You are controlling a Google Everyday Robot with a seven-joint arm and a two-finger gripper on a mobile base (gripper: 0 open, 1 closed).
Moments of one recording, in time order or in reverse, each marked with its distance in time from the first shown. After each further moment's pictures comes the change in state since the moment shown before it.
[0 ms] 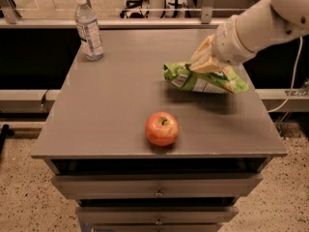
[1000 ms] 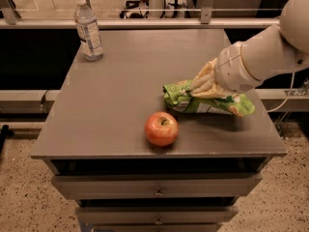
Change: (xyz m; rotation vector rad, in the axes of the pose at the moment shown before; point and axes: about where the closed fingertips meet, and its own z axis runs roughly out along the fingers) arm -0.004 0.075 -0.009 -0.053 -0.005 -0.079
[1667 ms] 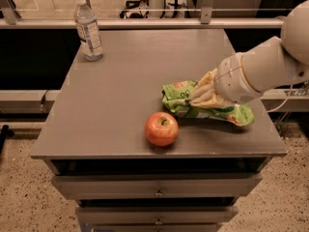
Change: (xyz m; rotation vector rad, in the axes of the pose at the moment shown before) arm -0.002 0.027 0.006 -0.036 -0.017 0.018
